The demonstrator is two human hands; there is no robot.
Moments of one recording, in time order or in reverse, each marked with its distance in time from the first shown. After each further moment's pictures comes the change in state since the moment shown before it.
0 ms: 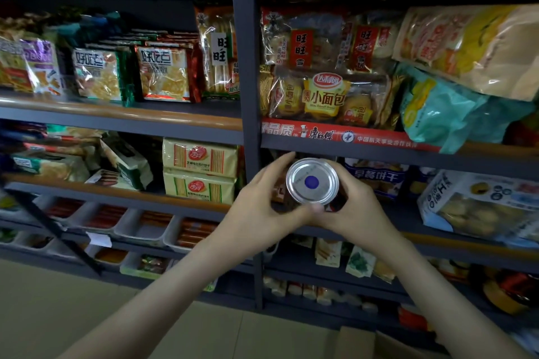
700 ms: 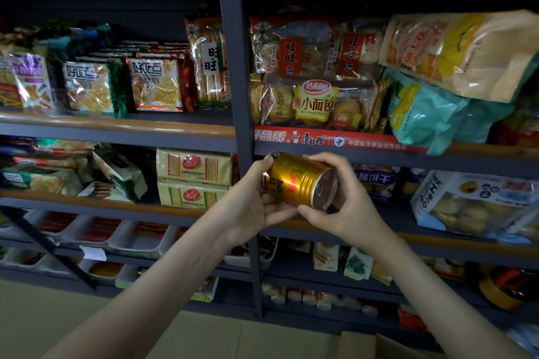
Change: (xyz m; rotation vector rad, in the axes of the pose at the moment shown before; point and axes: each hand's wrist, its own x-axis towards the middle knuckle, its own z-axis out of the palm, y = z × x) left_hand 0.027 0.017 -0.012 -0.931 -0.045 -0.658; right_hand 0.003 0.006 -0.005 0.128 -0.008 -0.067
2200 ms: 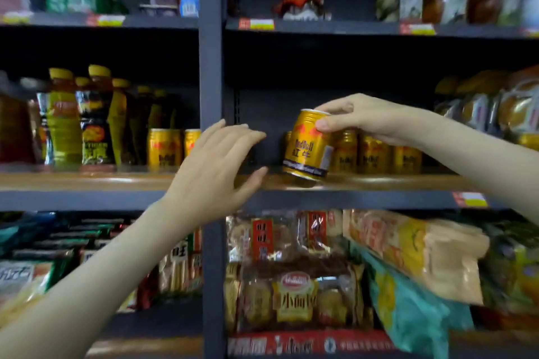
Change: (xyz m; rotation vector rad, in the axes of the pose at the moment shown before) left_hand 0.019 0.274 0.063 1.645 0.479 1.985; right_hand 0.261 -0.229 -0.181 -0.482 -0.030 -0.017
